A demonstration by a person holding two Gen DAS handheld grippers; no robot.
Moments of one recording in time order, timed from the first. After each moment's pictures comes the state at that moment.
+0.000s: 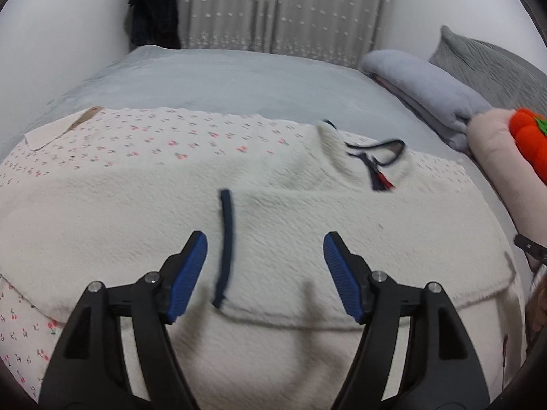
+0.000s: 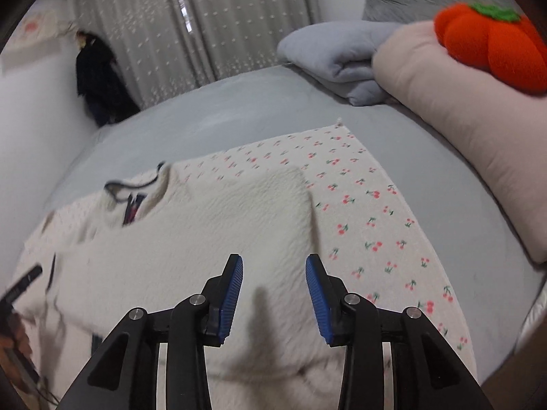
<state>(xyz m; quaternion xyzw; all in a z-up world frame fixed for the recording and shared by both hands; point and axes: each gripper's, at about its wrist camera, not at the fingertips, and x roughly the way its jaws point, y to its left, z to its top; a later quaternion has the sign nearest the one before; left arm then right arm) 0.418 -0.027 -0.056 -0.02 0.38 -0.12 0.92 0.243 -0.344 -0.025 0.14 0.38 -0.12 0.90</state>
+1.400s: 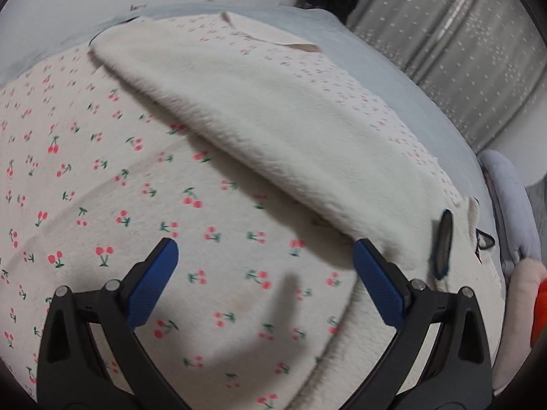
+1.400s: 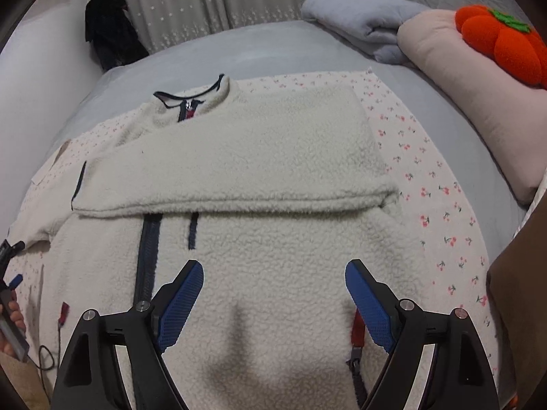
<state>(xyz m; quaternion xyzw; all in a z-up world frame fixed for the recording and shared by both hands) 0.356 0.211 -0.098 -0.26 0.43 0.13 0.86 0.173 -0.233 -0.020 0.13 0.48 -0.11 0.86</state>
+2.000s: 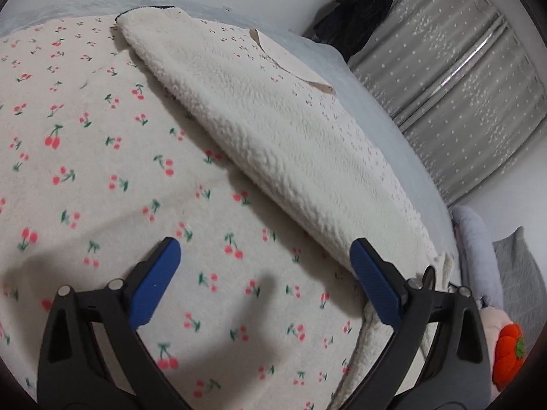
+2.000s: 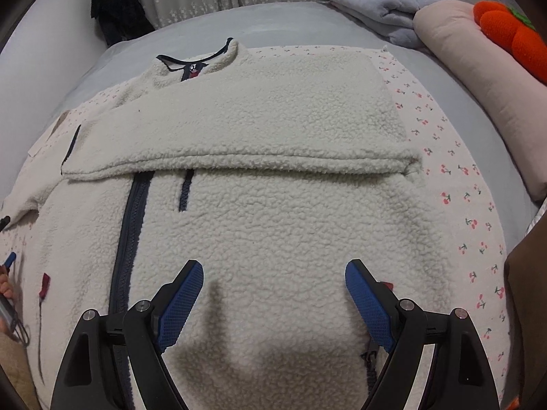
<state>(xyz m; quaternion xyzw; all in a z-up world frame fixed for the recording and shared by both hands) 0.349 0.280 -0.116 -0.36 0.35 0.10 0.86 0.172 -0.221 -0.053 0.11 0.52 -0.09 0.84</state>
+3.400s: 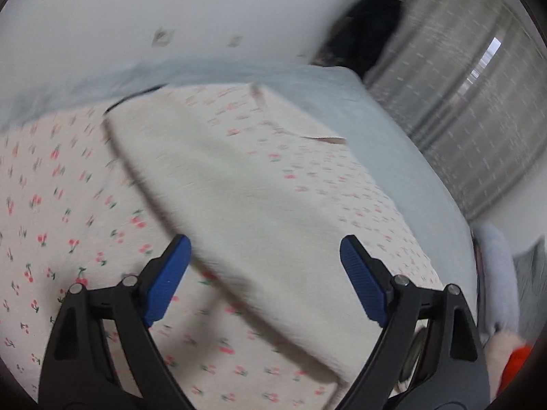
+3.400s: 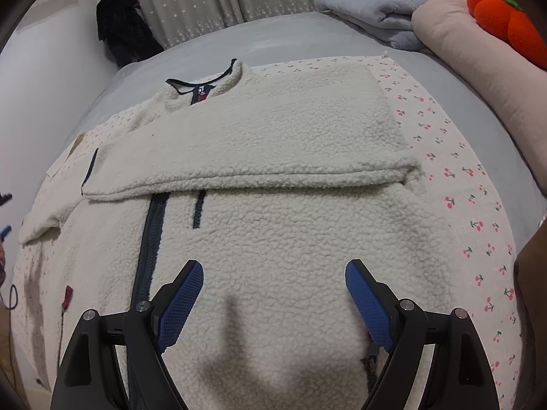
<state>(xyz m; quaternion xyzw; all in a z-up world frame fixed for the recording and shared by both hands) 0.409 0.330 -0.047 -0.33 0.35 0.18 0.86 0.166 -0.231 -0.042 0.15 0.48 -0.06 0.86</state>
